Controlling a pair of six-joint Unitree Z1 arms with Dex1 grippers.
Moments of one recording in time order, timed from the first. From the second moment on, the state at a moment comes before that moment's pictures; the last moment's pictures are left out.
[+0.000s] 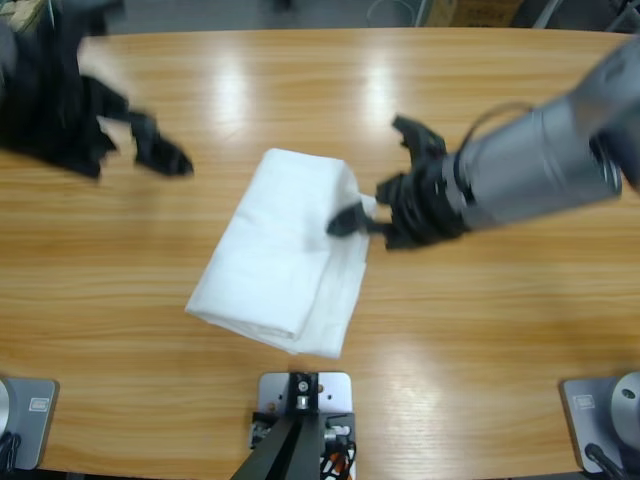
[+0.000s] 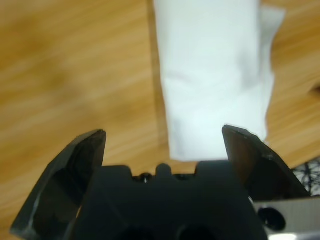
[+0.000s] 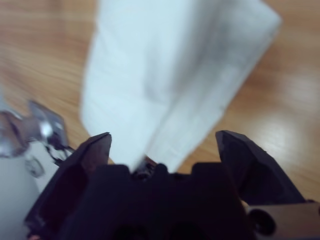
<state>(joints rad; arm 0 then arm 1) -0.92 1.64 -1.42 1.02 0.10 -0.57 0.86 1.67 -1.08 0.42 0.26 0.82</state>
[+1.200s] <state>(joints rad) -0.92 1.62 -1.08 0.73 0.06 -0.60 0.72 1.90 -1.08 0.32 0.38 0.69</state>
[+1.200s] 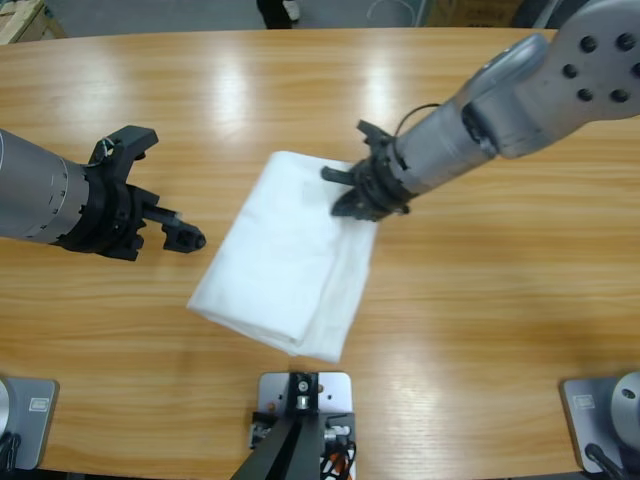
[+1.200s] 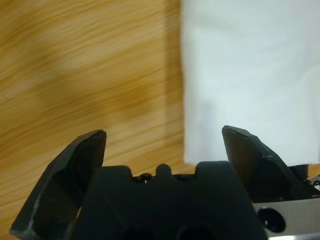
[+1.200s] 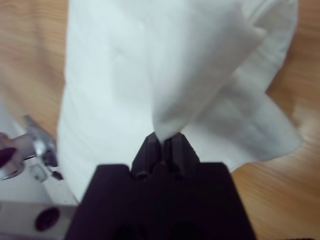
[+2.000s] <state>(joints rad) -0.95 1.67 -1.06 0.69 0.01 -0.60 0.88 1.75 -1.06 0.72 0.17 0.78</state>
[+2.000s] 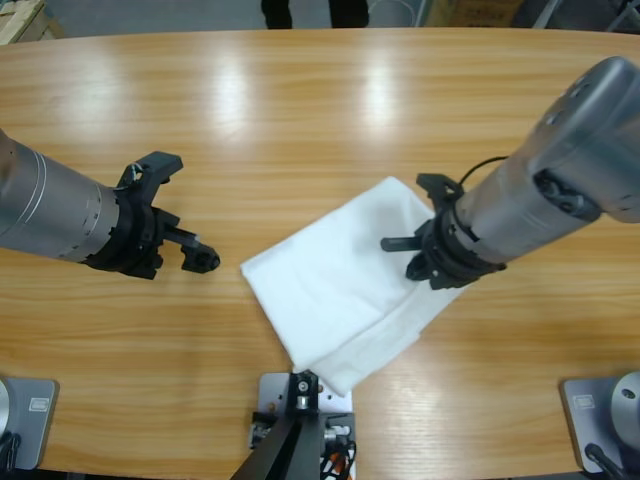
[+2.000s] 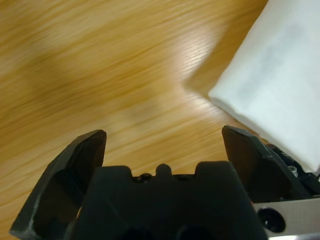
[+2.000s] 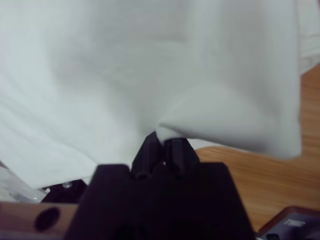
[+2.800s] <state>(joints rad) -0.96 1.70 -1.23 0.69 -0.01 -0.59 0.88 1.72 -1.27 1.08 -0.11 0.86</state>
